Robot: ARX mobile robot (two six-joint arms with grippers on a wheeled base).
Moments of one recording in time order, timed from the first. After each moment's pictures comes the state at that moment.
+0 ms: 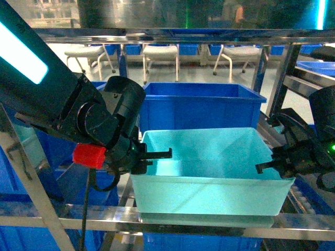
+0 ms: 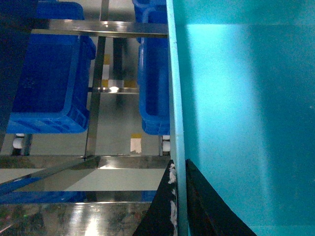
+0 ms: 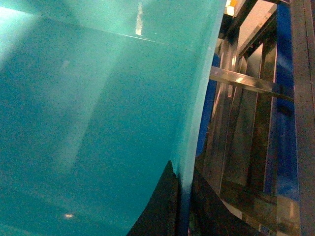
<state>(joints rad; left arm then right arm) -0.34 2.33 1.35 0.01 -0.14 -0.31 0.08 2.30 1.22 0.25 -0.11 -0.16</state>
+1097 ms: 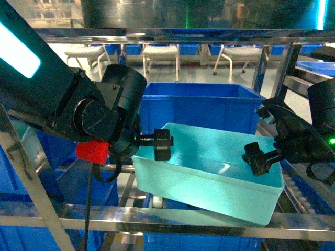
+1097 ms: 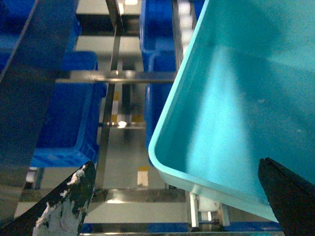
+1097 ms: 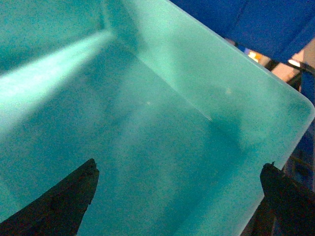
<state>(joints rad) -0.36 2.28 1.31 0.15 -0.22 -0.28 0.08 2.32 1.24 0.36 -0.26 -0.27</state>
